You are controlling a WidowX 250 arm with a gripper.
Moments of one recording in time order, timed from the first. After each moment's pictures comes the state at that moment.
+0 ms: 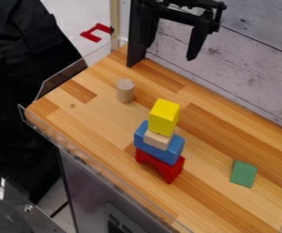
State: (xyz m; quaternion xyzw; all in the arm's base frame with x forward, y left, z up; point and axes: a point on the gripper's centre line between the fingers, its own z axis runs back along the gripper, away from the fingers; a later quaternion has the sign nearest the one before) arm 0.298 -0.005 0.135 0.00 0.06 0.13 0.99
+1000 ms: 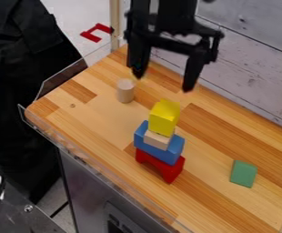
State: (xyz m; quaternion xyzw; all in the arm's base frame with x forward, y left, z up) arm 0.249 -0.032 0.123 -0.02 0.06 0.13 0.99
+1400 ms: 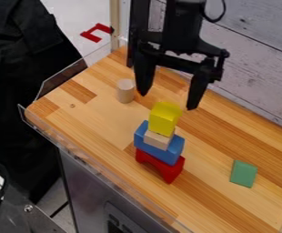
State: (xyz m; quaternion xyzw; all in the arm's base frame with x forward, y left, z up) arm 0.242 -0.041 0.115 -0.03 0.07 0.12 0.99
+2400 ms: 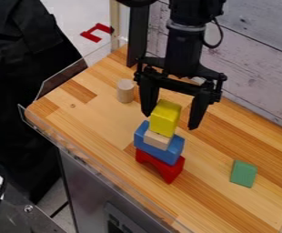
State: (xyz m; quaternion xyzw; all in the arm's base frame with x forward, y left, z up) arm 0.248 -0.041 0.082 -0.05 0.11 0.12 0.99
